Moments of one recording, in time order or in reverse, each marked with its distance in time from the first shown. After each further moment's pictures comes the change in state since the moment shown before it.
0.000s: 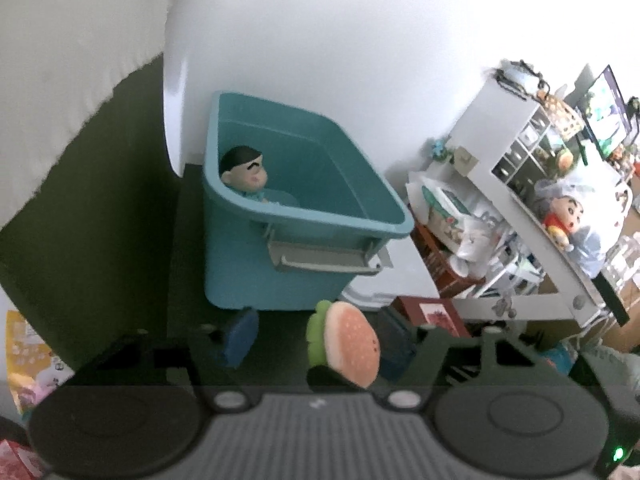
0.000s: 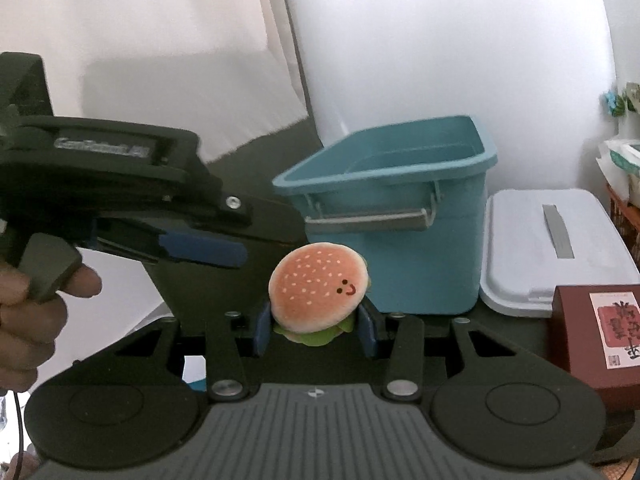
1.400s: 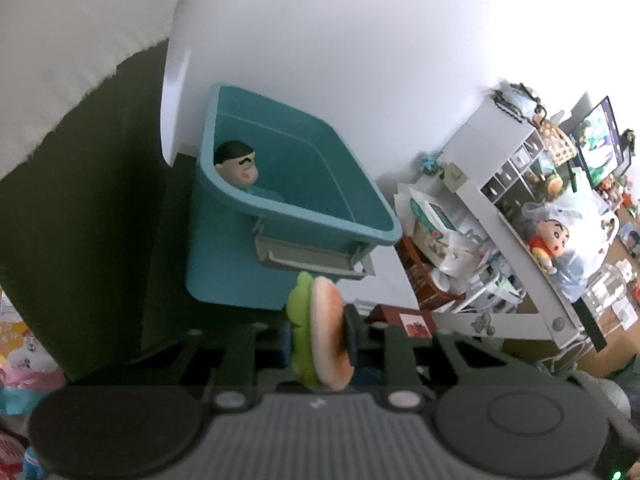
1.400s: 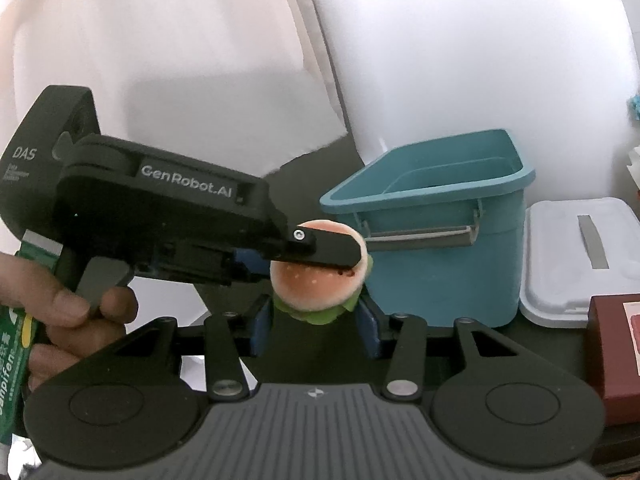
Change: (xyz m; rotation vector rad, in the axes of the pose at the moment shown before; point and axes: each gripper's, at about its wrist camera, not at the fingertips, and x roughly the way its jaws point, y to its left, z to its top) left arm 0.002 0.008 -0.007 -0.085 -0.012 -0.066; right arm -0.009 0.007 0.004 0.009 -0.036 0.110
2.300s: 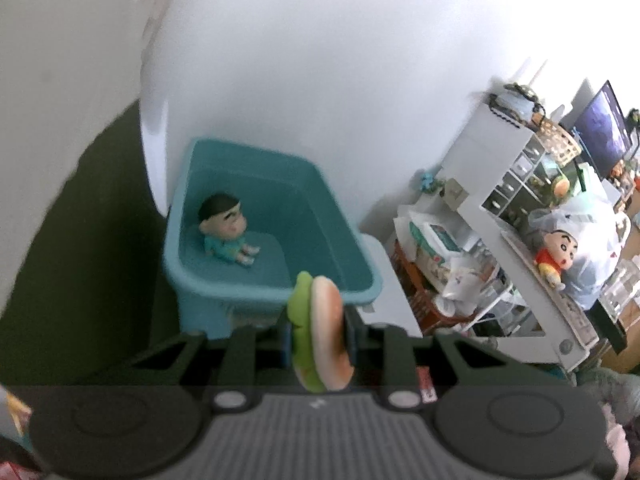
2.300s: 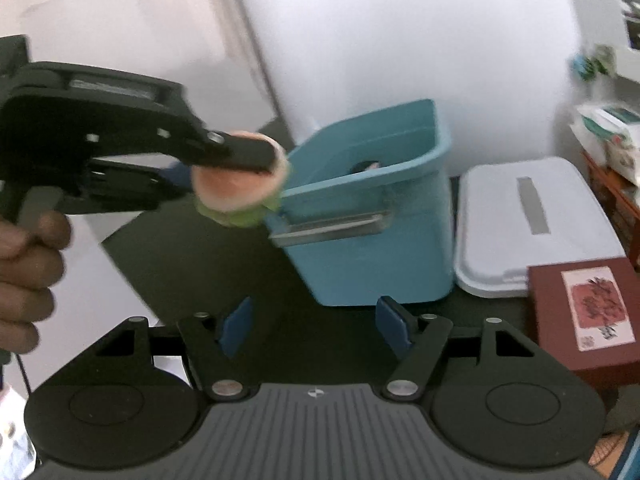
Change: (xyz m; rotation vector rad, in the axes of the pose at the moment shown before) left arm 0.000 -0.054 0.051 0.107 -0.037 0.084; right arm -0.015 -0.036 0.014 0.153 0.085 -0.150
